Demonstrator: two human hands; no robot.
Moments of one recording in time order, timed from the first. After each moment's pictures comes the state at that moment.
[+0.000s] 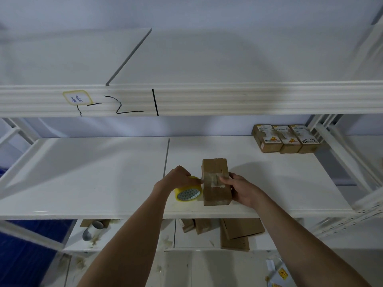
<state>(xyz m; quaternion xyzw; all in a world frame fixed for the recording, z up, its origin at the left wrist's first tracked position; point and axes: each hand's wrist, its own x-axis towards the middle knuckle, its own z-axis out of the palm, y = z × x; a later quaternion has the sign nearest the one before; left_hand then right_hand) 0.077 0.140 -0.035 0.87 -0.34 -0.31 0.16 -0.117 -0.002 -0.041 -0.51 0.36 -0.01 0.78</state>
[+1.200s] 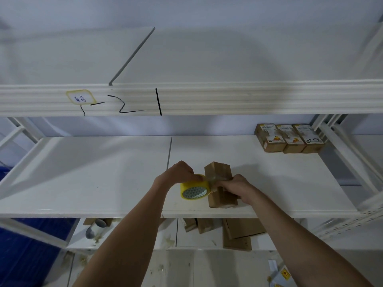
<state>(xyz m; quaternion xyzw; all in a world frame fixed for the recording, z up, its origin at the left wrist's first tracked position) 0.084 0.141 -0.019 0.86 -0.39 -0.30 0.14 -0.100 0.003 -0.044 -0.69 0.45 0.05 0.56</state>
